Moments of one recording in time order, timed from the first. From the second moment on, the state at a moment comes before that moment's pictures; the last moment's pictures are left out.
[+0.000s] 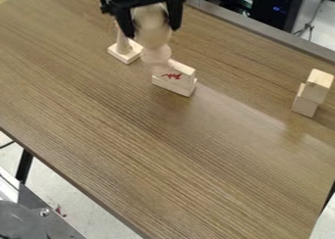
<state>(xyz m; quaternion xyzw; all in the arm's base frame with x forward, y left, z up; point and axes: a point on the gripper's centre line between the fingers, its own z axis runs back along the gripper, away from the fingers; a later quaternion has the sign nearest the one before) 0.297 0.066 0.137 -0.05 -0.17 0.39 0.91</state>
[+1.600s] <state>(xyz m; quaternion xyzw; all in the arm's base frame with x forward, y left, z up) 0.398 0.083 0.082 0.00 -0.10 0.35 0.93</state>
